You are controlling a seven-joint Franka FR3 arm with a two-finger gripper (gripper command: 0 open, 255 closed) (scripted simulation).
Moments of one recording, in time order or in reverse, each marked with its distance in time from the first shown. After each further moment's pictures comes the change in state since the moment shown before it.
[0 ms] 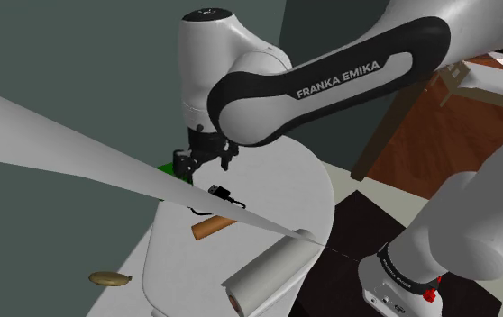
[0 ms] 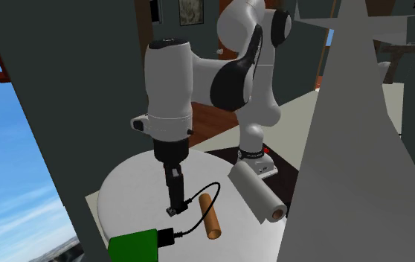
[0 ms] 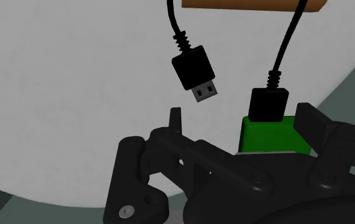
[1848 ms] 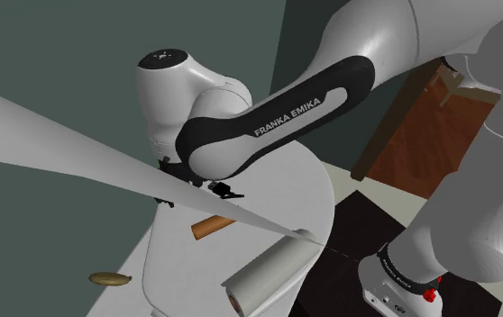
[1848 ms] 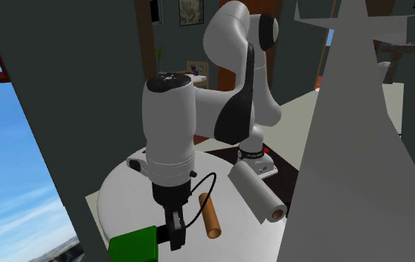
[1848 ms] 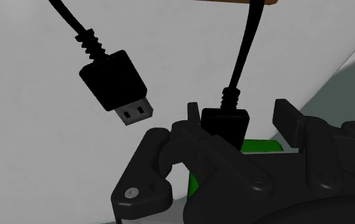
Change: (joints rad) arm 0.067 0.235 0.026 0.126 -0.157 0.063 0.151
